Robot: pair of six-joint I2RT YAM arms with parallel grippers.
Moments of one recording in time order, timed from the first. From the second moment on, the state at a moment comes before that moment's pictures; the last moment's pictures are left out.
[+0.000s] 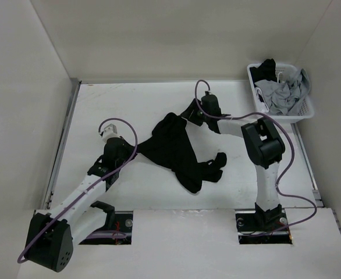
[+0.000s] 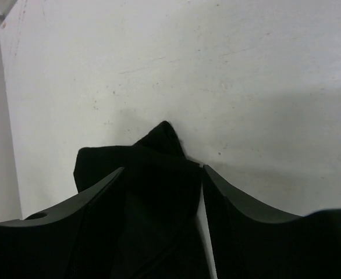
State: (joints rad) left arm -0.35 0.93 0.42 -0.03 -0.20 -0.78; right arm 0.43 2.09 1.31 0.25 -0.14 0.84
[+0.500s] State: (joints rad) left arm -0.33 0.93 0.41 -0.02 -0.16 -0.81; right arm 0.43 2.12 1.33 0.18 -0.12 0.92
